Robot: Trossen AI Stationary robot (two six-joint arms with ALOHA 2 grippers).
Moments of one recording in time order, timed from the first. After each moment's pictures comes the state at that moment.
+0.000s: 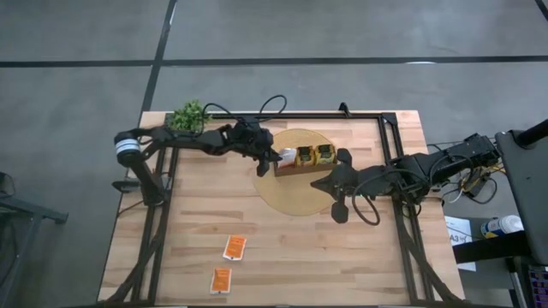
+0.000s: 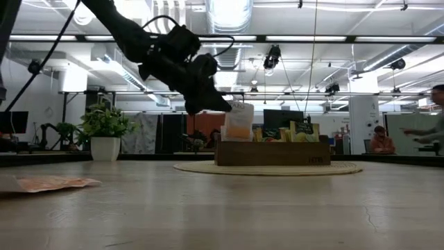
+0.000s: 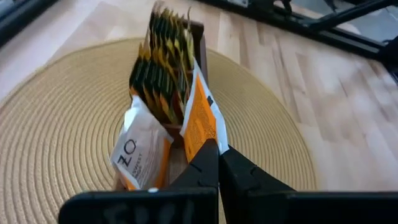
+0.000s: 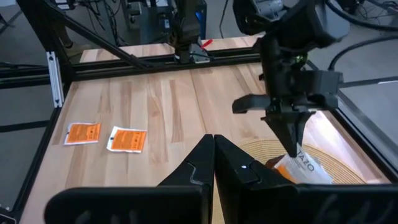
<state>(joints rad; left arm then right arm) 0.40 1.66 0.97 0.17 0.39 -0.05 0.34 1.20 1.20 -0.49 0.45 0.28</state>
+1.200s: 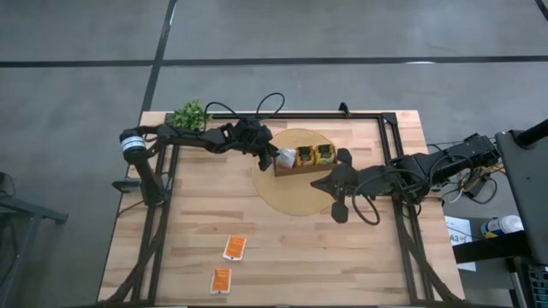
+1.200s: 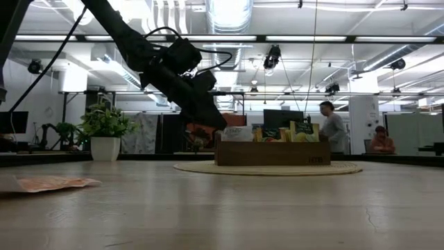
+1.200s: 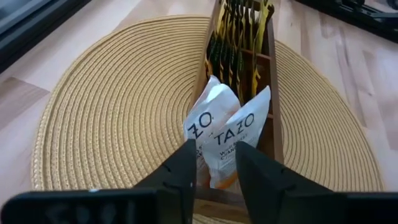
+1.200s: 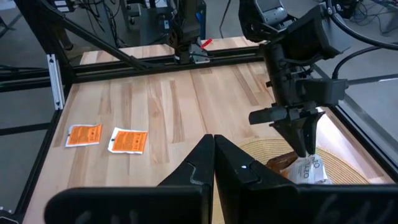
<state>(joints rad) 0.45 1.72 0.96 0.16 0.27 -0.08 0.34 1.20 1.20 -0.49 0.45 0.30</state>
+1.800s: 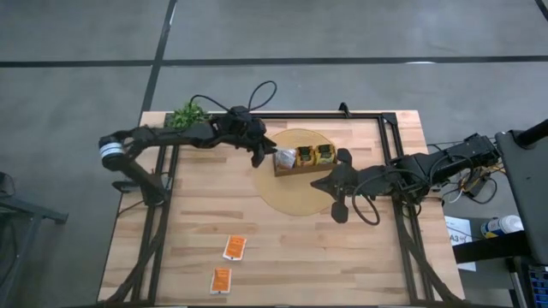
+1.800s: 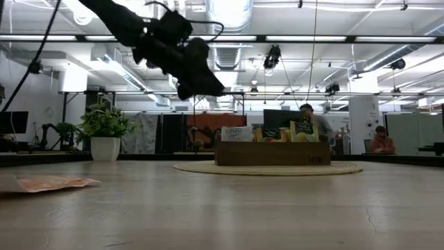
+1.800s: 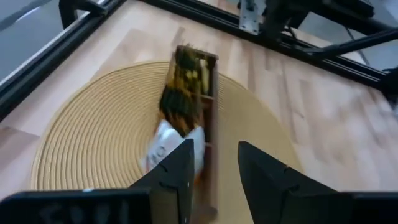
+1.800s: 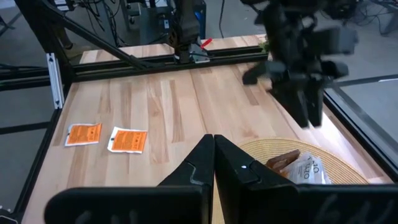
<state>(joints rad) 0.44 1.53 1.00 0.03 0.37 -0.08 0.34 1.20 1.20 -0.49 0.45 0.29</state>
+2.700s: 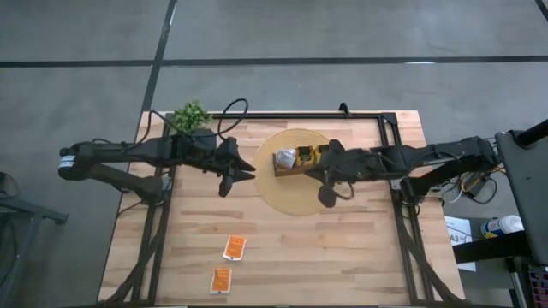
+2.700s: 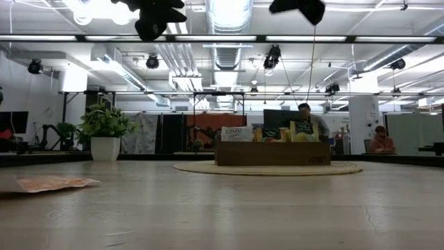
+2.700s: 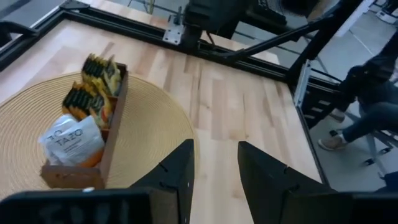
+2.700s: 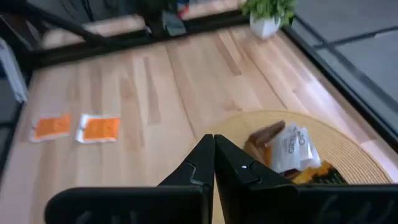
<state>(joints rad) 0.10 1.08 0.99 -0.33 0.17 -0.25 0.14 1.25 1.16 -0.50 0.29 0.32</state>
